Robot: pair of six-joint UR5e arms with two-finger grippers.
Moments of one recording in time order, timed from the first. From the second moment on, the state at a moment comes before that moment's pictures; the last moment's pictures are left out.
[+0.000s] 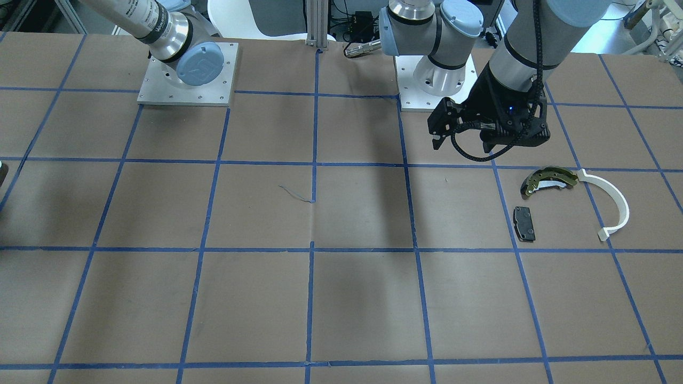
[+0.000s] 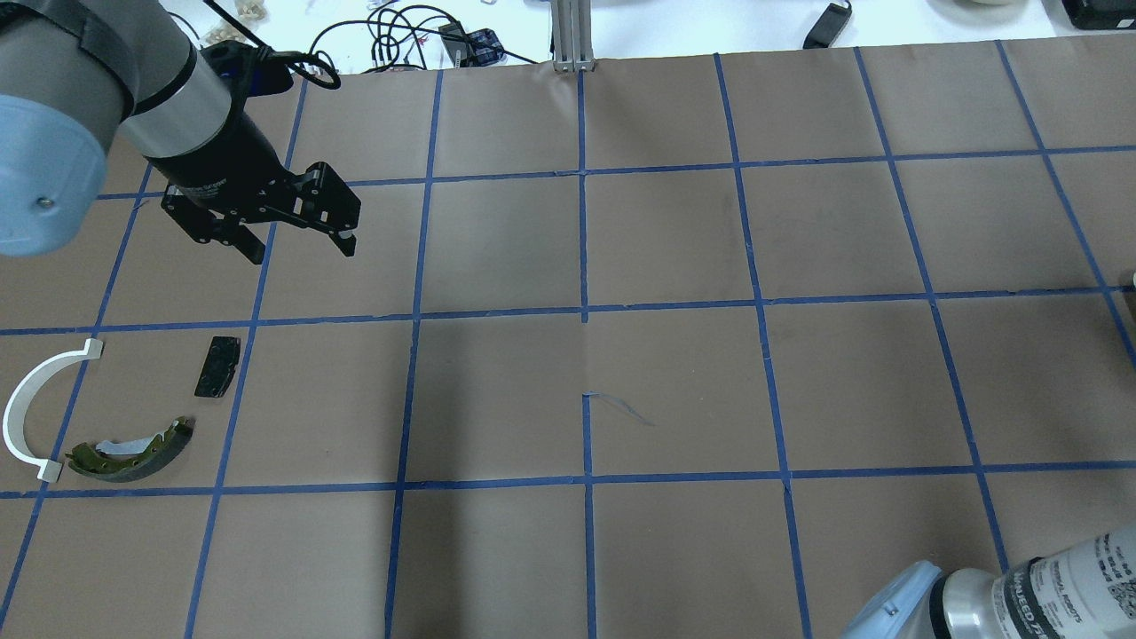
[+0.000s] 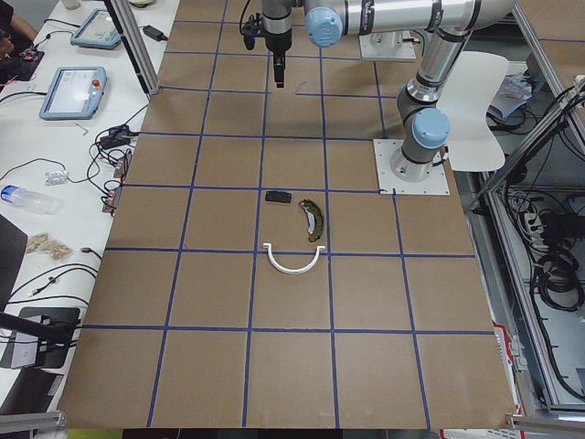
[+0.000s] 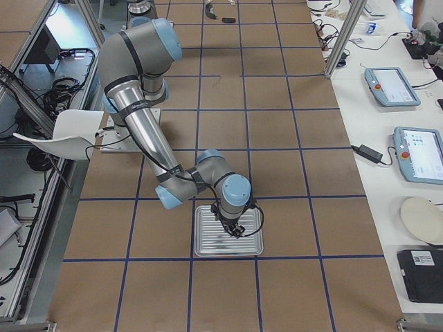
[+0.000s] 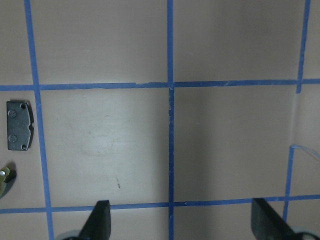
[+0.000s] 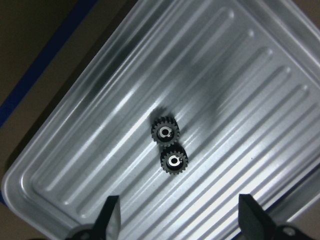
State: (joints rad) left arm -1.50 -1.55 -1.67 -1.55 1.49 0.06; right arm 0.57 -1.02 1.59 -2.15 -1.67 -1.76
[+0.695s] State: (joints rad) left arm -1.50 -1.52 -1.61 -1.65 1.51 0.06; right arm 0.56 -0.99 1.60 -2.15 -1.66 -1.78
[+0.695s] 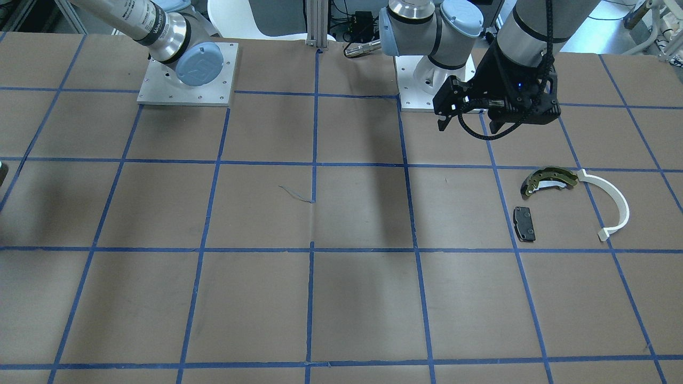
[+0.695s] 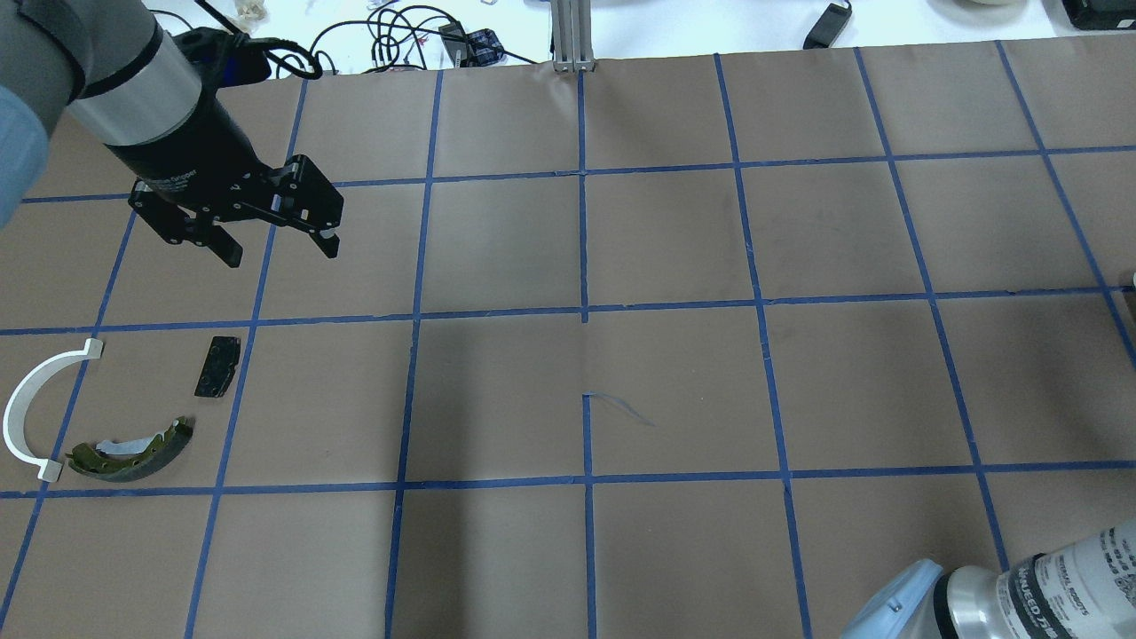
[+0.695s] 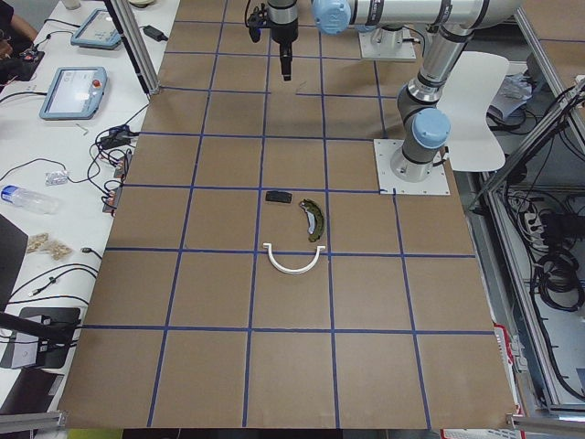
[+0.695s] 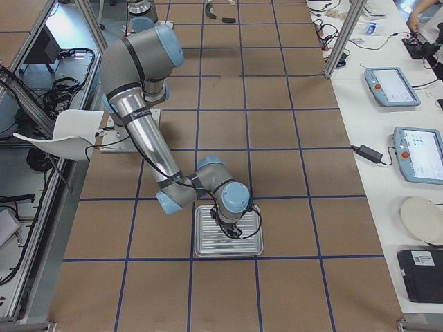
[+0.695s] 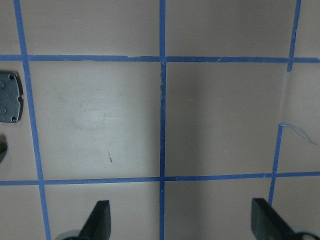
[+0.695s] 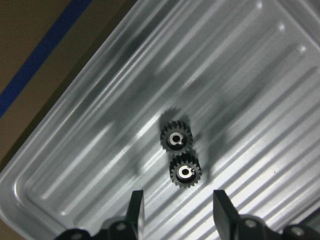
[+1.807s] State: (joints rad) left arm -1.50 -1.52 -1.70 -1.55 1.61 0.11; right arm 0.57 -0.97 1.60 -2.15 -1.63 -1.77
